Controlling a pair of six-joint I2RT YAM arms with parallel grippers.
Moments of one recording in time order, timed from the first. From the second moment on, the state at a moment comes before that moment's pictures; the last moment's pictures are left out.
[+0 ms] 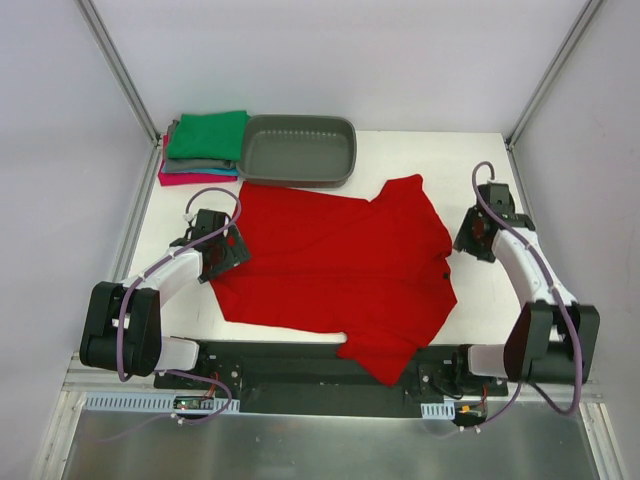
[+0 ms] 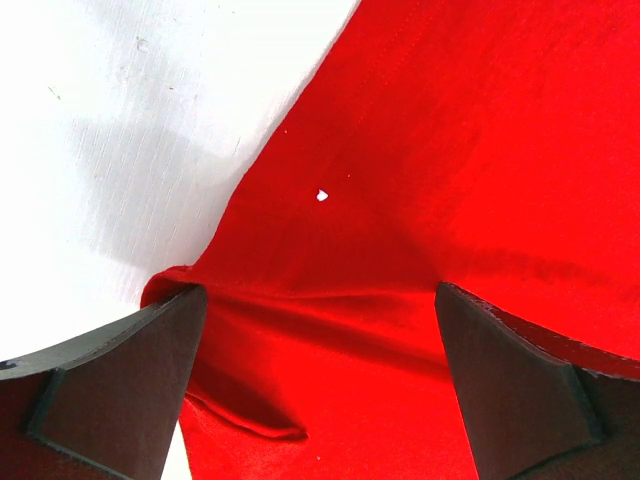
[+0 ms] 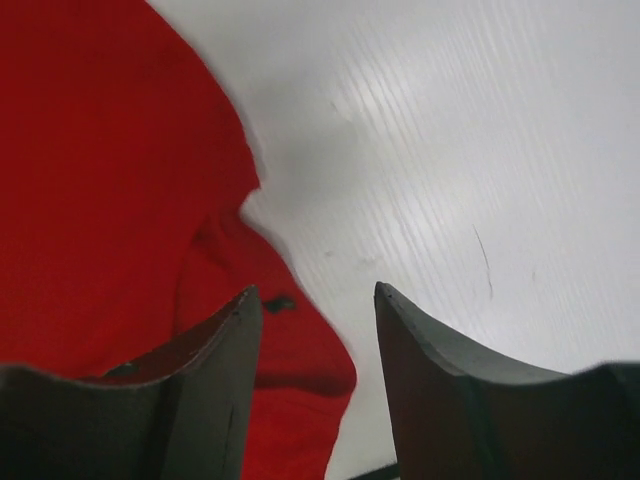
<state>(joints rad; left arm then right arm) -0.15 1.35 0.64 -0.37 -0.11 -0.62 -0.02 1.29 0.94 -0.75 0.22 0.37</state>
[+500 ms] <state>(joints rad) -0.15 1.35 0.64 -0.37 -0.11 -0.62 -0.02 1.64 1.02 -0.60 0.01 -0.01</state>
